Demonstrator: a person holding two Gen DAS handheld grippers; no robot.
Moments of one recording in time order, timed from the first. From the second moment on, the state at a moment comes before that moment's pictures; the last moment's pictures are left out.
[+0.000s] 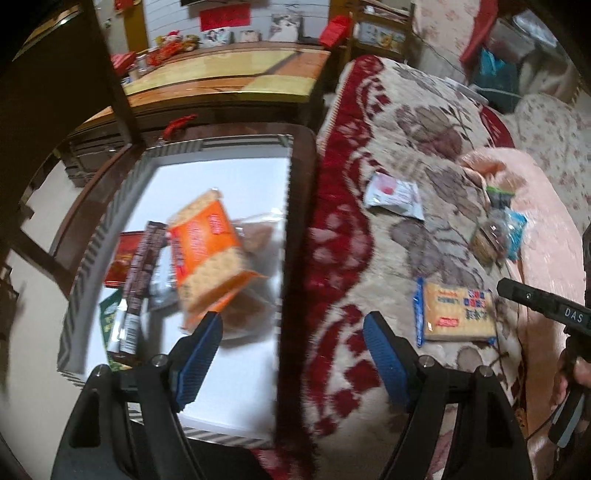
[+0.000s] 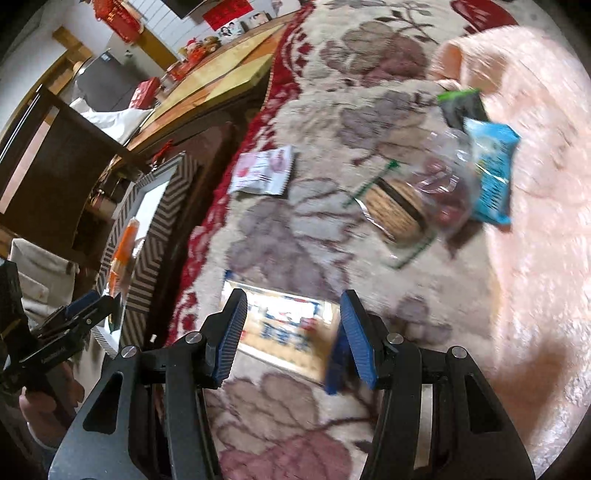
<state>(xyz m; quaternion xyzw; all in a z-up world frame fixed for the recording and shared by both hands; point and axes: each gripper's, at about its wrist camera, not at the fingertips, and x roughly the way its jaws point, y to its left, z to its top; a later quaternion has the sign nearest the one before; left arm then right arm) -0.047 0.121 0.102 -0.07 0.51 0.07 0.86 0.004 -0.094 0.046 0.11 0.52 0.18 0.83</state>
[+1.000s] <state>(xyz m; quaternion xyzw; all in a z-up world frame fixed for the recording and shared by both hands) 0.059 0.059 0.093 -0.08 0.54 -0.02 0.84 0.020 -0.136 0.042 0.10 0.51 0.15 0.84</state>
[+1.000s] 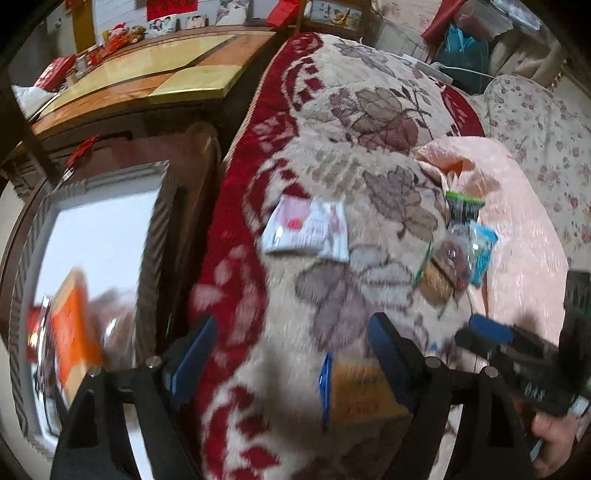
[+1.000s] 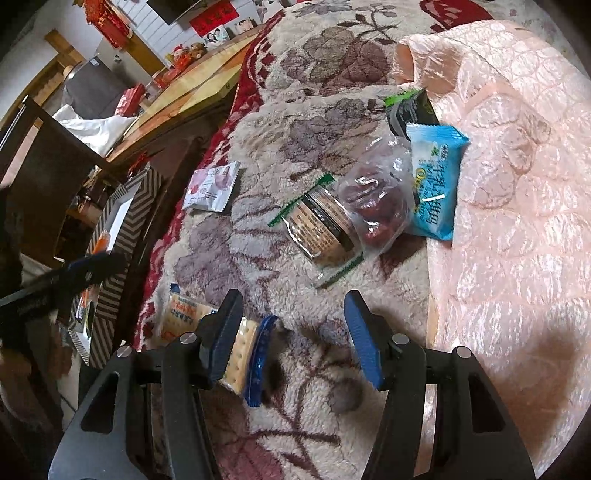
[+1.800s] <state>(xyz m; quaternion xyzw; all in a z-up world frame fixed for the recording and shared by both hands) 0.142 0.051 0.057 -0.08 0.58 -0.03 0.81 0.092 -0.120 0.035 -0.06 0.51 0.19 0.84</state>
